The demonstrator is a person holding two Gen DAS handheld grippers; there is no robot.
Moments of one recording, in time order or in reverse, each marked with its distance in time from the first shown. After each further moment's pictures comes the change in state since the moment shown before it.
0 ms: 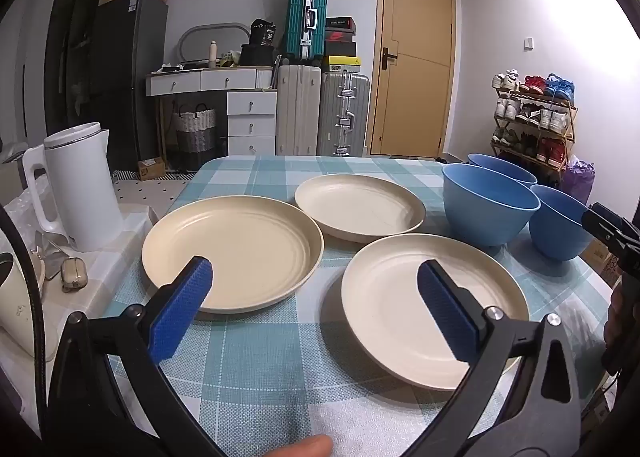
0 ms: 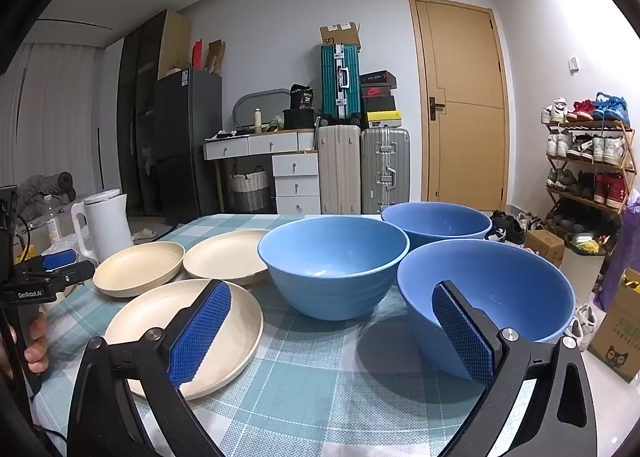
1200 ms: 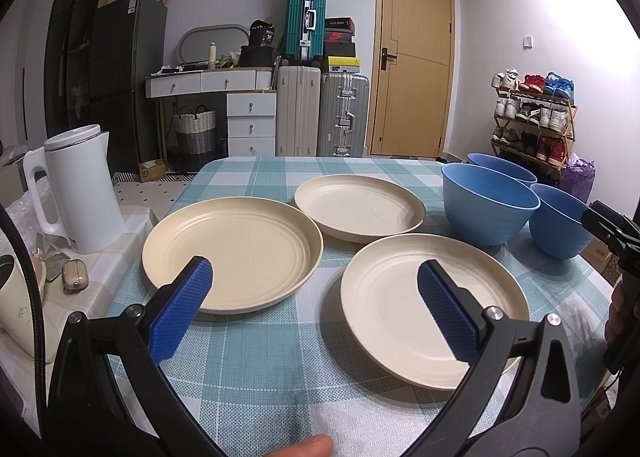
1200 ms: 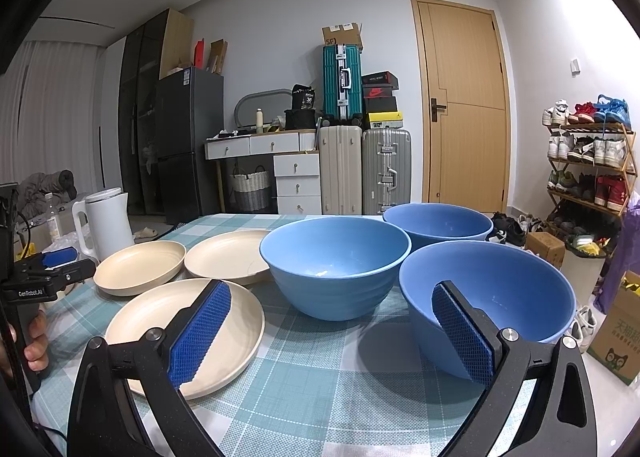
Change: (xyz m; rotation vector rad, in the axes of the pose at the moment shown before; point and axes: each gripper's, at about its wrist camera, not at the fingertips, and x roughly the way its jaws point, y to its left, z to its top) left arm 0.000 0.000 0.000 0.004 0.001 0.002; right arm 0.000 0.001 0.000 -0.003 -0.015 0.001
